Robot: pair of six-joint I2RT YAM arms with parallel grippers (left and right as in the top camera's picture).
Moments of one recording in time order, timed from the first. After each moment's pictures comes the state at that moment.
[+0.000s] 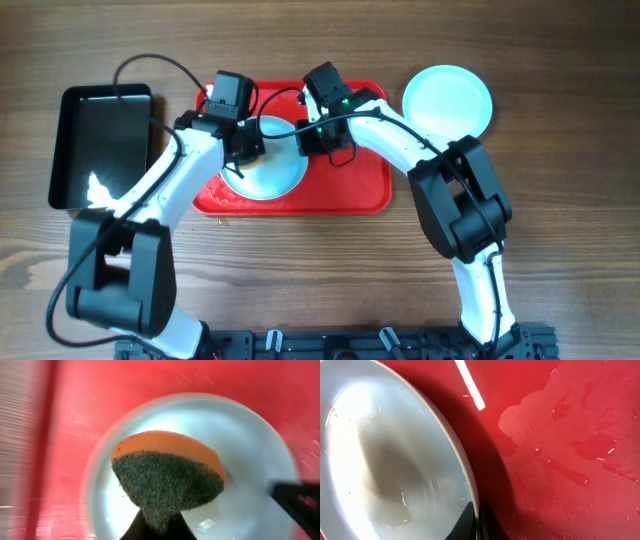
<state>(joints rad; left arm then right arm) -0.25 1.75 1.15 -0.62 -0.06 -0.42 0.56 2.24 1.62 -0.60 -0.31 0.37</state>
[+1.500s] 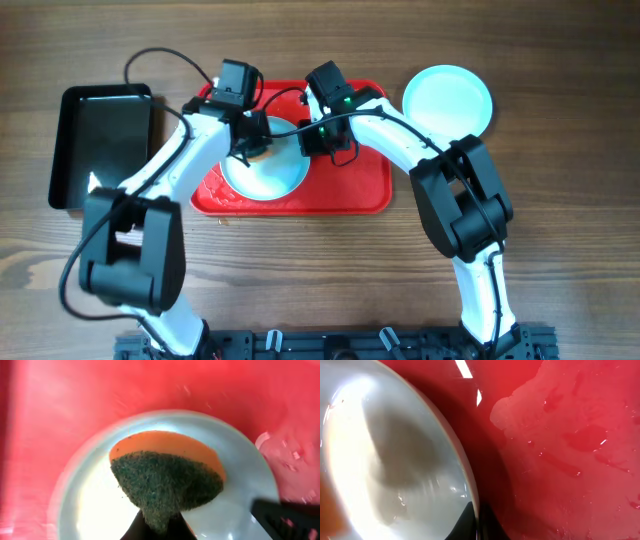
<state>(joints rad) -0.25 1.85 1.25 -0.63 -0.02 -0.45 0.55 2.24 1.62 -0.62 -0.33 0.37</state>
